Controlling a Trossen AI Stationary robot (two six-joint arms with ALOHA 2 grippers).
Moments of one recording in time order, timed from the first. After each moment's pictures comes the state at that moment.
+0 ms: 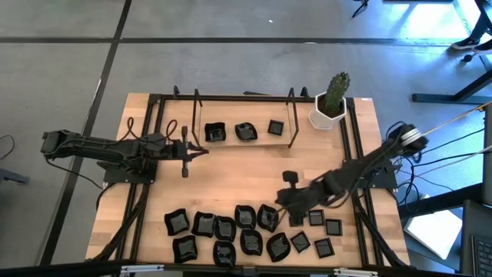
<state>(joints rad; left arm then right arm) 0.03 0.63 0.22 0.23 -0.13 0.24 0.51 1.51 1.02 -0.43 0.29 0.33</state>
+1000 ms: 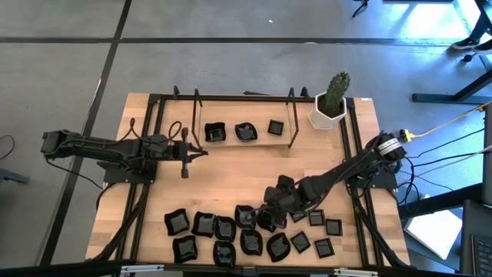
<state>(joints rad) 0.03 0.63 0.22 0.15 -0.14 0.23 0.45 1.75 1.15 -0.54 0.20 0.63</state>
